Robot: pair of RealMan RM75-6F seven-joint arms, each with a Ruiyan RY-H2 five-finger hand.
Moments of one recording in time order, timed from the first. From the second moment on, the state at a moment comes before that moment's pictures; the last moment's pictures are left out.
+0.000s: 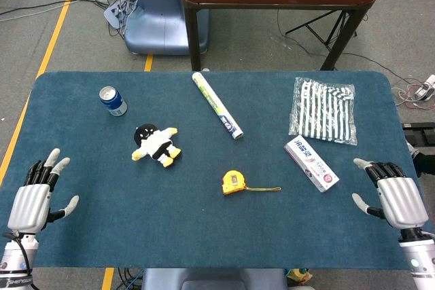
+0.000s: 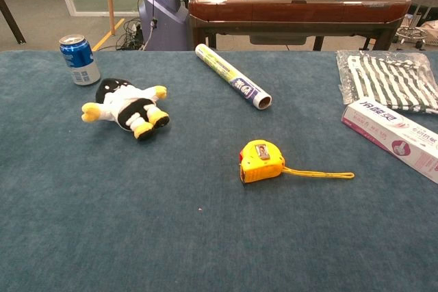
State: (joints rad) left arm -0.16 -1.14 -0.07 -1.82 1.41 1.48 0.15; right arm 0.15 -0.99 0.00 -1.79 -1.50 1.45 -0.12
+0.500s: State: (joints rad) left arm -0.15 -1.14 -0.08 -1.82 1.41 1.48 0.14; right arm 0.30 -1.01 0.04 -1.86 -1.53 1.22 -0.21
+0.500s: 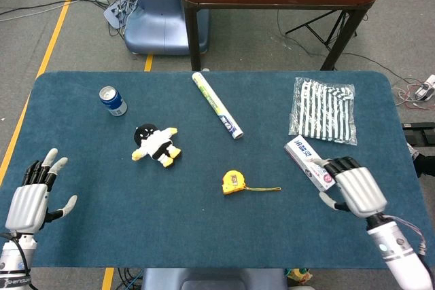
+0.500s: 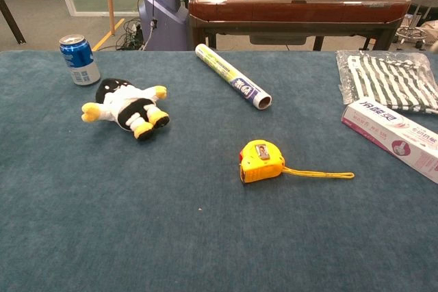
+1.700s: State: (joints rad) left arm -0.13 -1.12 -0.07 -1.83 1.43 1.48 0.10; right arm 0.82 -1.58 0.12 -1.58 -0.94 0.85 -0.73
